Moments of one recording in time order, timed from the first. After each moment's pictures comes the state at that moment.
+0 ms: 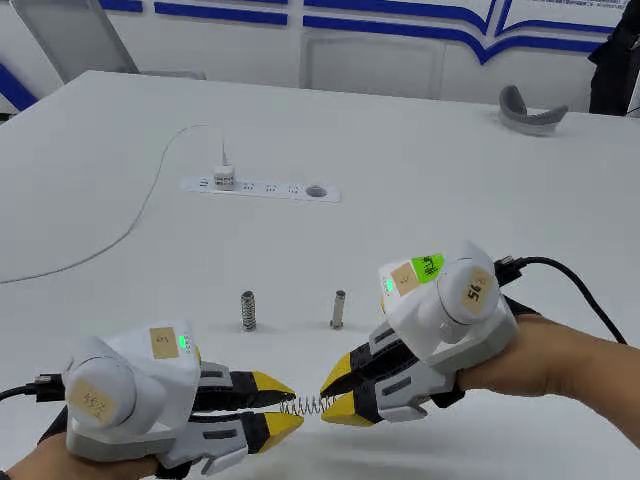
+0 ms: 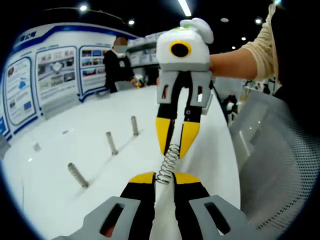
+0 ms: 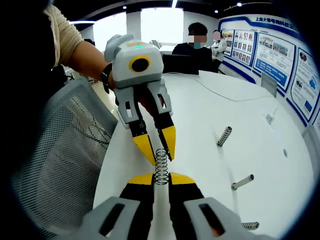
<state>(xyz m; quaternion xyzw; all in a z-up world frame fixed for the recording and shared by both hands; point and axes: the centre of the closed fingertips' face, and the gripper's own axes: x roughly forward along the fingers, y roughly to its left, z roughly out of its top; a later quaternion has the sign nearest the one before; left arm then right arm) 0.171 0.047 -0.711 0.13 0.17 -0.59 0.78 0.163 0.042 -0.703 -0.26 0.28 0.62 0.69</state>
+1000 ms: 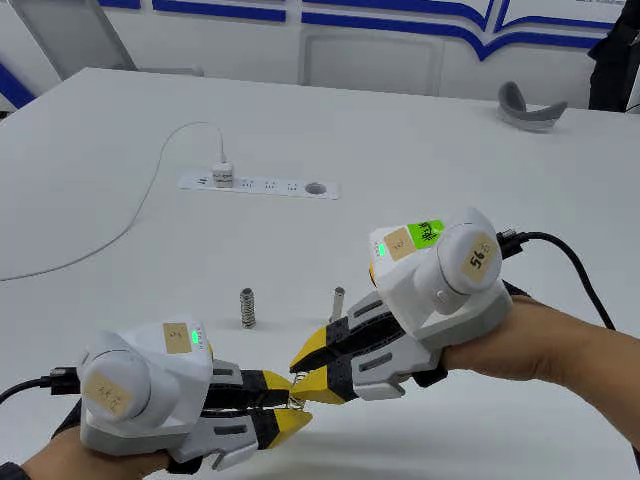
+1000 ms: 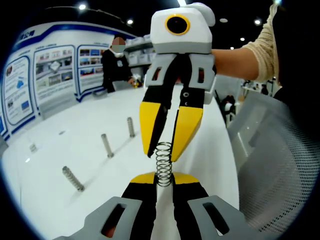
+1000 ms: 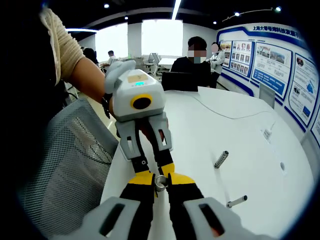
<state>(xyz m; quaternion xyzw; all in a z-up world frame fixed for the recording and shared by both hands) 0.169 0.037 -0.711 0.13 0.17 -0.59 0.78 0.165 0.070 -0.671 -0.23 0.23 0.63 0.70</state>
